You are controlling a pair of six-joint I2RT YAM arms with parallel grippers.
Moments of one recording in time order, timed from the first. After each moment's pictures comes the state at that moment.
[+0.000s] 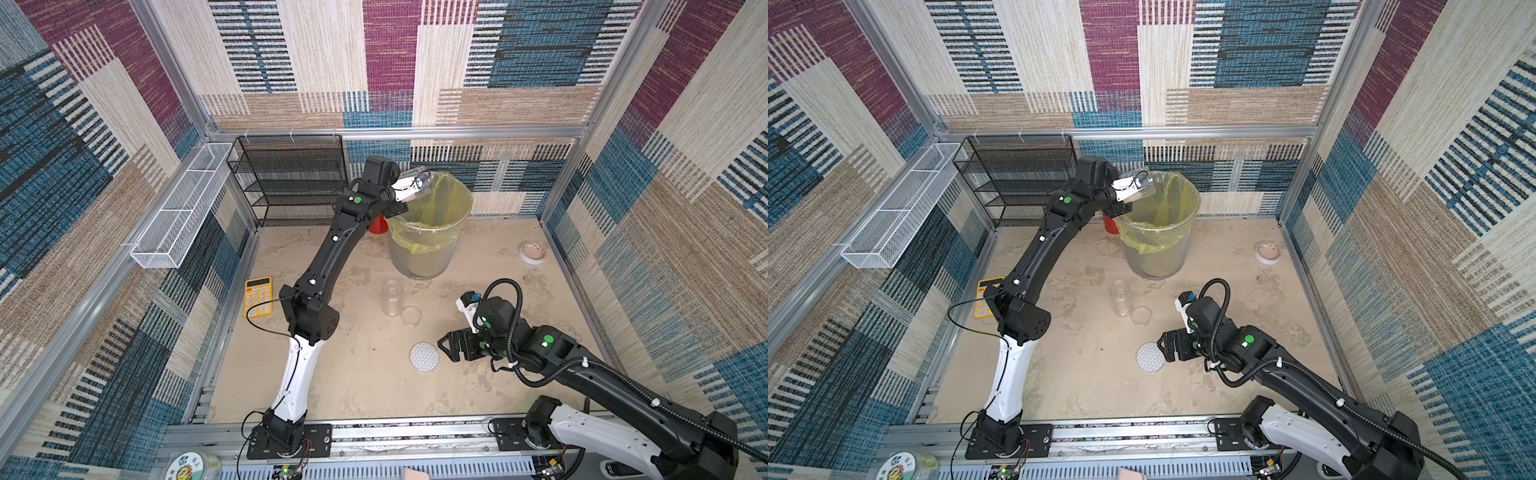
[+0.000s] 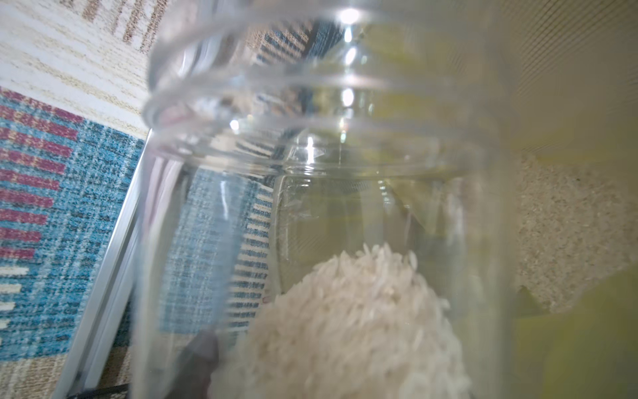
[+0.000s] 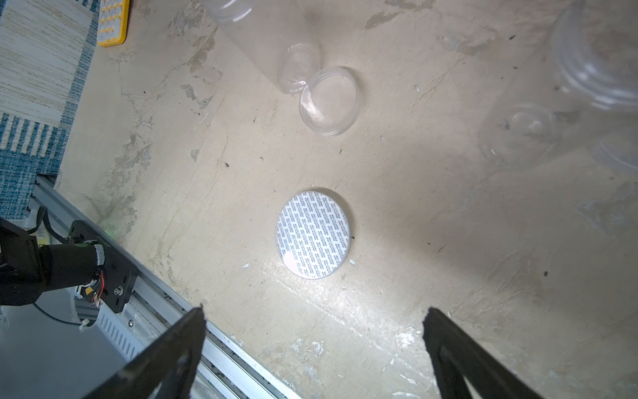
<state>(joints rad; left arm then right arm) -0.49 2.32 2.66 -0.78 -0.08 1.02 0.74 0.93 0.74 -0.69 -0.11 0.51</state>
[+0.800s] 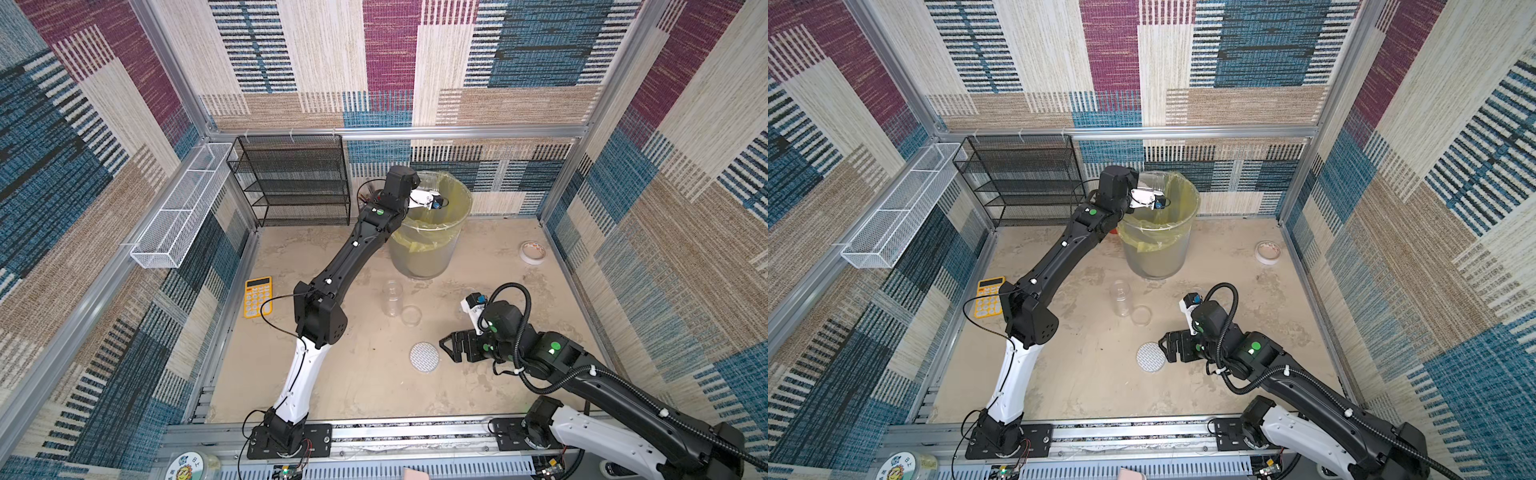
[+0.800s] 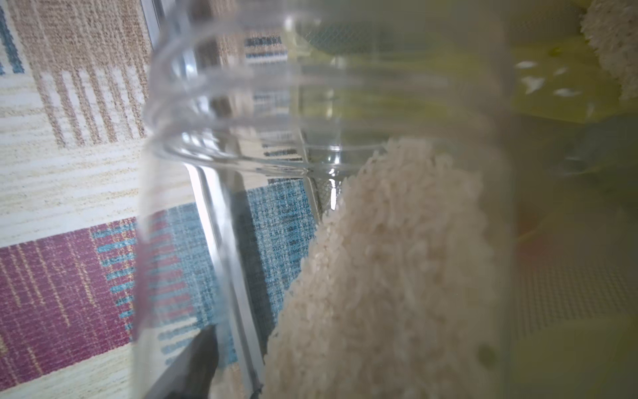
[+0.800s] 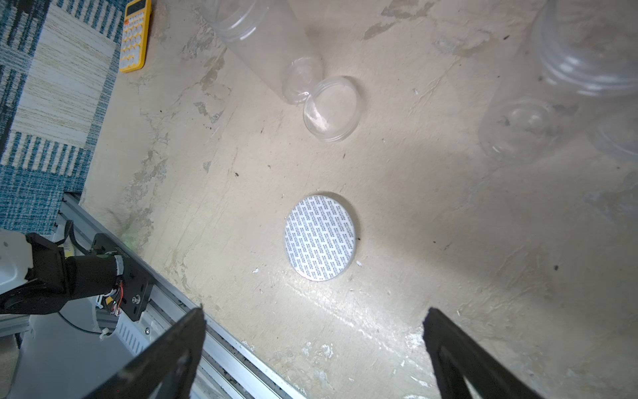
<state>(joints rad) -0.58 2.32 2.49 -0.44 -0.40 1.59 0.74 0.85 0.70 -0.67 -0.12 0.56</state>
